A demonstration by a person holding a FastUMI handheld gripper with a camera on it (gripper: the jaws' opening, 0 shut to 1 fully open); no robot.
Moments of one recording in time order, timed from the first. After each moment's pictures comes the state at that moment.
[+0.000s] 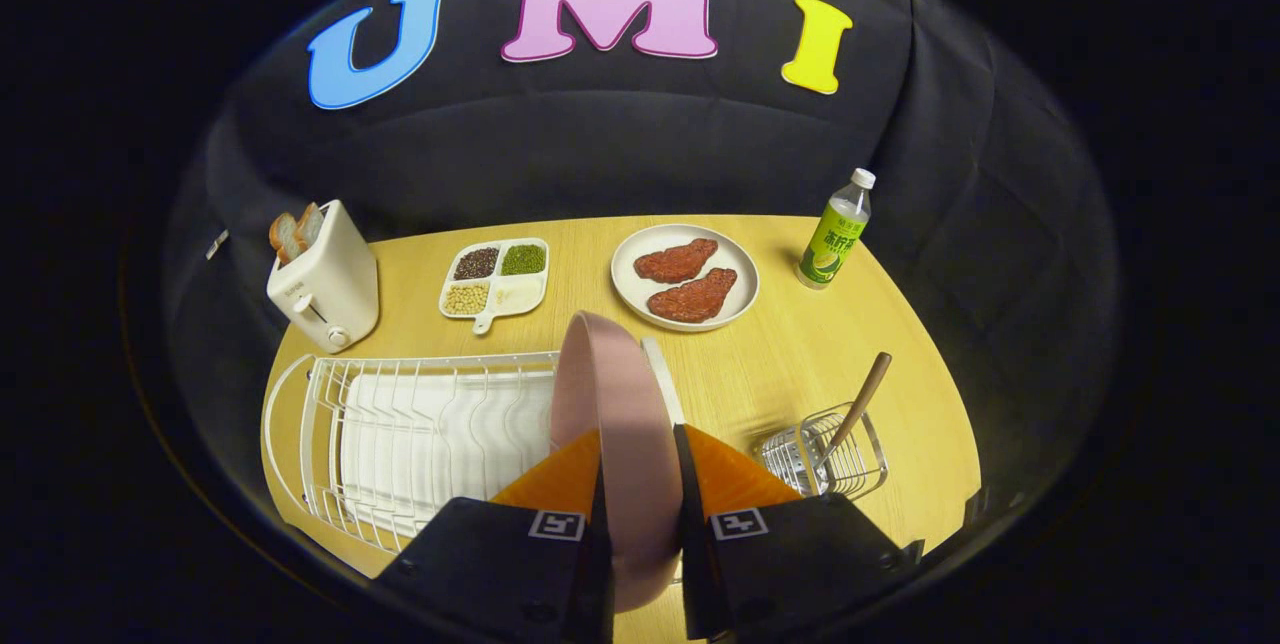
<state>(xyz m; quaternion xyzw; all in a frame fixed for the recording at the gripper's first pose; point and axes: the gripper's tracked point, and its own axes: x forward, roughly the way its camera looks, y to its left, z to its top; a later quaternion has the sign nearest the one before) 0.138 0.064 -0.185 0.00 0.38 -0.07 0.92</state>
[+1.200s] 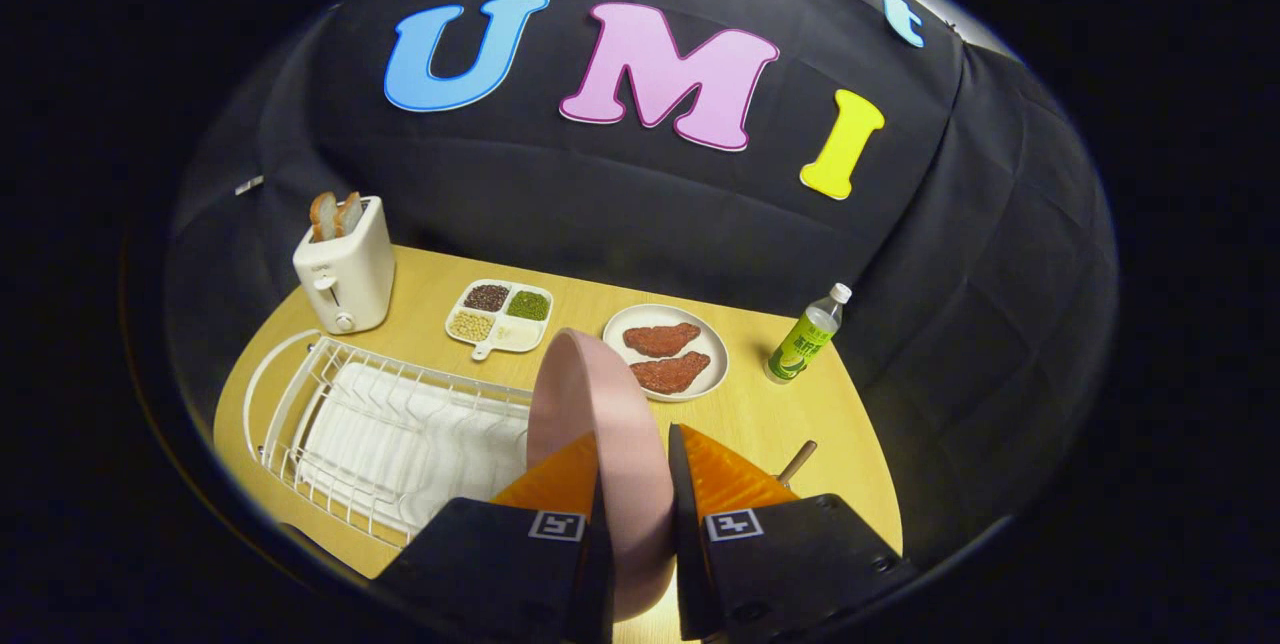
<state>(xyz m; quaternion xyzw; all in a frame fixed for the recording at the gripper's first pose) 0.123 0.053 -0.112 -0.10 0.28 -0.02 0.95</state>
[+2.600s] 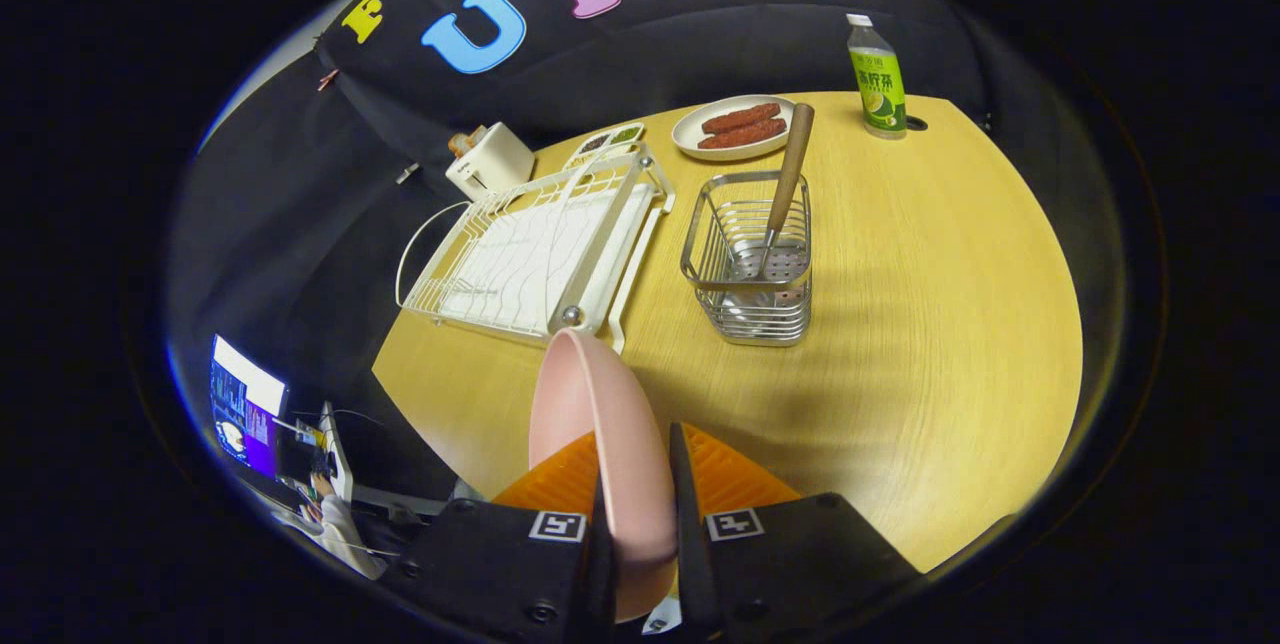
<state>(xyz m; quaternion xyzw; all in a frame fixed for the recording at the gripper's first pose) -0.039 -0.077 -0.276 0.12 0.46 0.26 0.84</state>
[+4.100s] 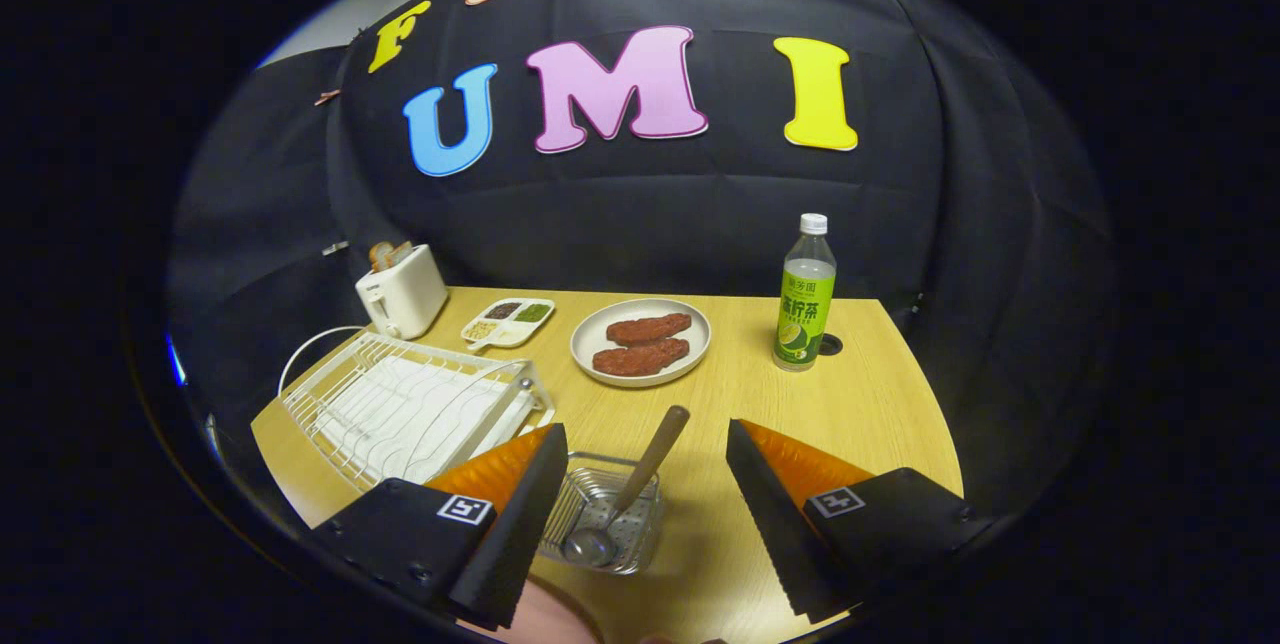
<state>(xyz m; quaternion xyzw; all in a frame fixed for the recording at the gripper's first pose) 0.152 -0.142 -0.198 0.03 0.21 0.13 0.97</state>
